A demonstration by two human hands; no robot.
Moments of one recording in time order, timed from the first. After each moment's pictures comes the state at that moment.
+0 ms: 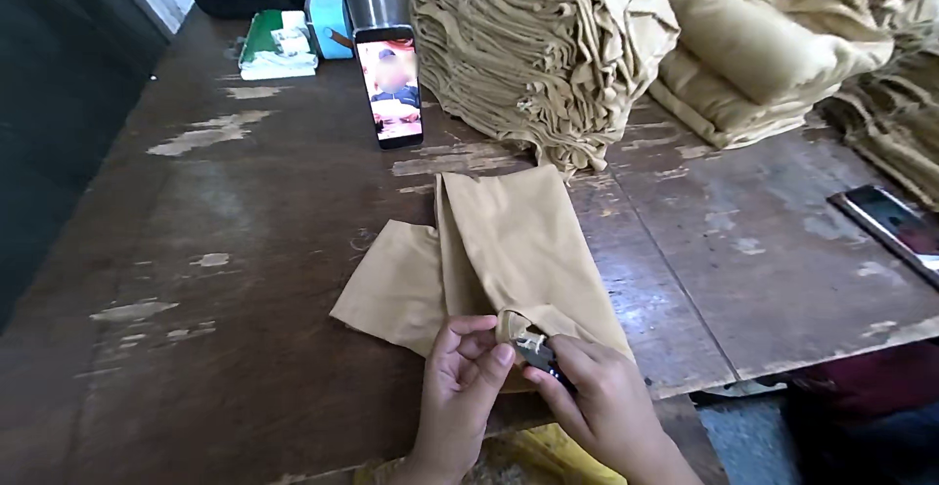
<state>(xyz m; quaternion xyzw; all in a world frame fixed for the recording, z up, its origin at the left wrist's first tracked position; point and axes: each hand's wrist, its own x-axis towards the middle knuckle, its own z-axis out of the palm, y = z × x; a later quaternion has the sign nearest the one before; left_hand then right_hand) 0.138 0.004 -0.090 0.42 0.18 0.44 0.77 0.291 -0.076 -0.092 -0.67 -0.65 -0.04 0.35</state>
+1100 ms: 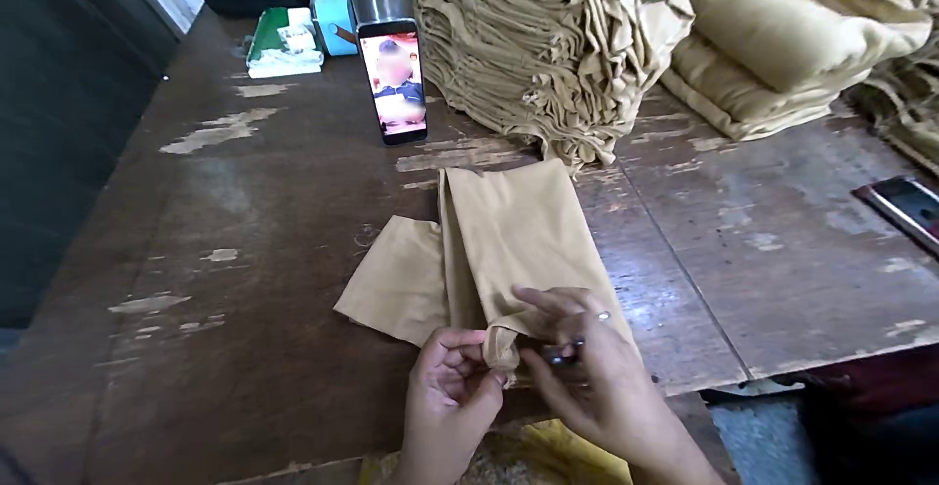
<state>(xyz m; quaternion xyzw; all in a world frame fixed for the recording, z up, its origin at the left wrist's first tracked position) 0.121 -0.001 -0.088 0.53 0.22 0.46 0.68 0.296 -0.060 -0.073 -0.57 -0.68 0.06 0.45</state>
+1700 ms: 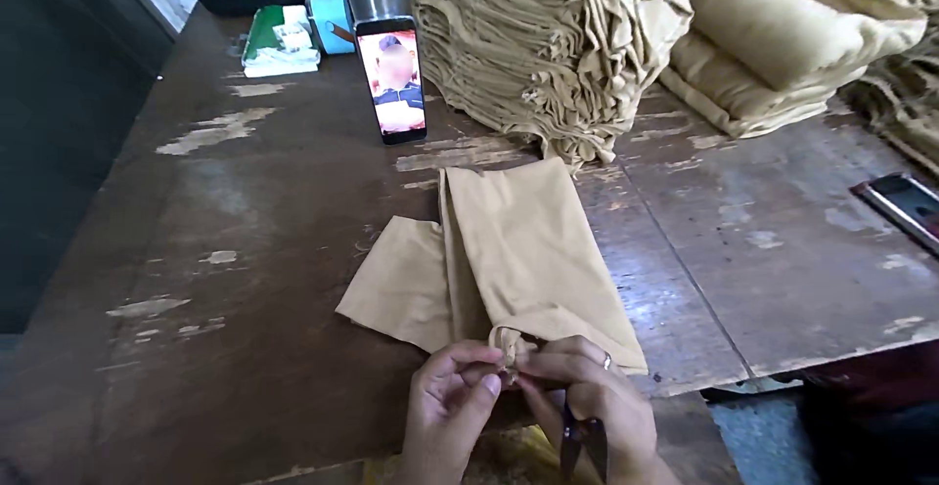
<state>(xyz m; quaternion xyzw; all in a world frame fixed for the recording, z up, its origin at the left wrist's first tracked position) 0.110 -0.001 -0.094 0.47 0.17 0.42 0.75 0.269 -0.068 -0.098 -0.49 -0.66 -0.06 0.57</state>
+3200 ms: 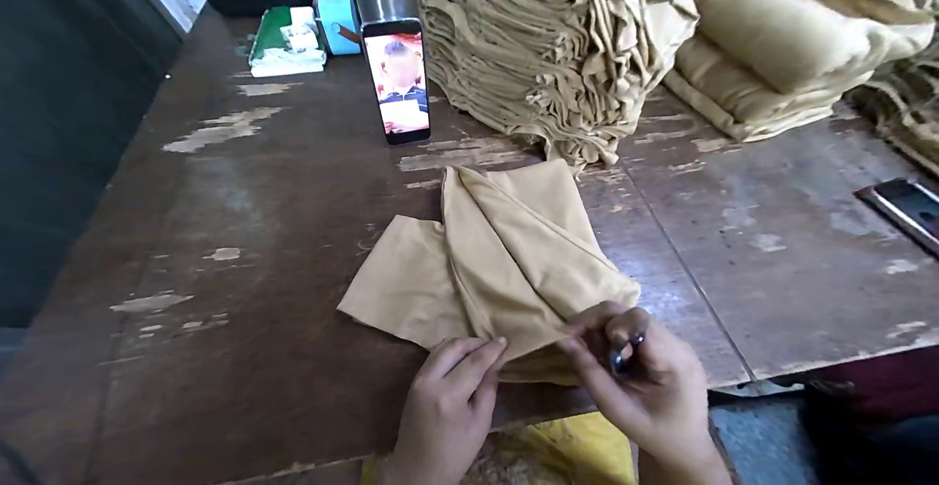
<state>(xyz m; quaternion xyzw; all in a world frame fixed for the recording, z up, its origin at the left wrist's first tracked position) 0.112 0.010 -0.097 0.83 0.27 0.41 0.27 0.309 -0.070 -0.080 -0.57 -0.61 0.05 0.55</state>
